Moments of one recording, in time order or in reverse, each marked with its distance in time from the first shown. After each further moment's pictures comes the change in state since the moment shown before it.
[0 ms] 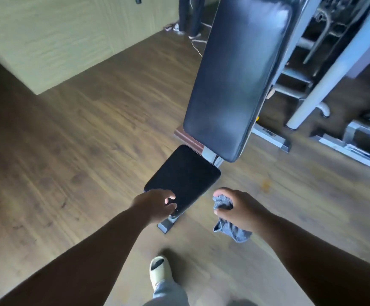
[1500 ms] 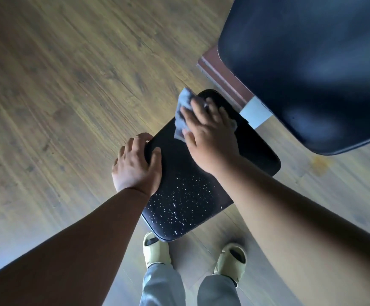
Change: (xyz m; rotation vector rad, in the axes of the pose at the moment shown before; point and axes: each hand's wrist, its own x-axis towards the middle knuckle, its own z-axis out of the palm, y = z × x) left_hand 0.255 -0.089 0.133 -0.350 0.623 -0.443; right_hand 0.386 0.021 0.140 -0.490 0.320 -0.448
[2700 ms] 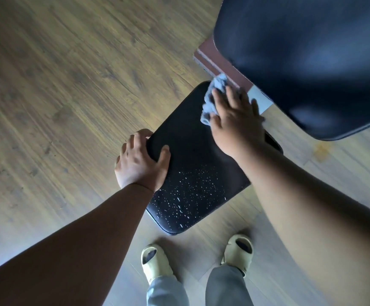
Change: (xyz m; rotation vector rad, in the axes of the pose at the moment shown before) left_hand 0.000 0.000 0.002 0.070 -0.015 0.028; right_hand -0.004 0.038 -0.010 0.012 -0.013 0.261
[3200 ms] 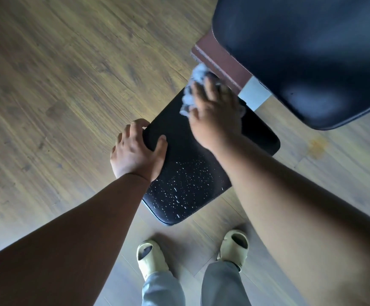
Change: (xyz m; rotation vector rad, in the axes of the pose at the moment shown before) left_hand 0.000 -0.002 0.002 -0.025 0.030 0.010; right_hand -0.004 -0.042 0.009 -0.001 0.019 -0.062
